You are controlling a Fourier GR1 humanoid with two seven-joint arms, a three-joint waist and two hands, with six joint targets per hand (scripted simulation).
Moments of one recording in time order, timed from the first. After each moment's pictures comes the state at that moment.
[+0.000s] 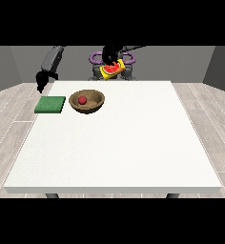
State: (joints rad) left arm -0.92 0.03 -0.58 -1.07 -1.53 -0.06 0.19; right arm -0.37 -0.43 -0.33 -0.48 -0.21 0.40 -0.69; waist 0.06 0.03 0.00
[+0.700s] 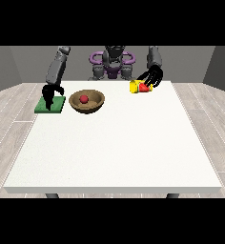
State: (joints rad) left arm -0.53 0.08 -0.21 -1.21 -0.98 0.27 -0.14; right arm -0.40 -0.50 -0.43 -0.49 -0.31 0.38 -0.70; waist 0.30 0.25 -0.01
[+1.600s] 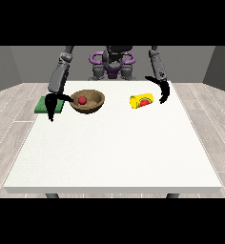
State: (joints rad) left arm -0.48 0.10 0.09 -1.08 -0.31 0.03 -0.62; right arm -0.52 -0.51 -0.47 -0.58 -0.37 0.34 -0.64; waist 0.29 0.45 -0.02
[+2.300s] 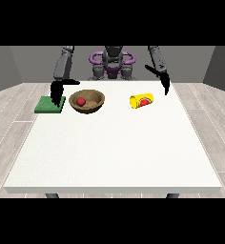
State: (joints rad) left arm -0.35 0.13 0.16 -0.92 -0.25 0.00 -0.62; right arm -0.54 -0.30 -0.35 -0.59 -0.35 0.24 -0.43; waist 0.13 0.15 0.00
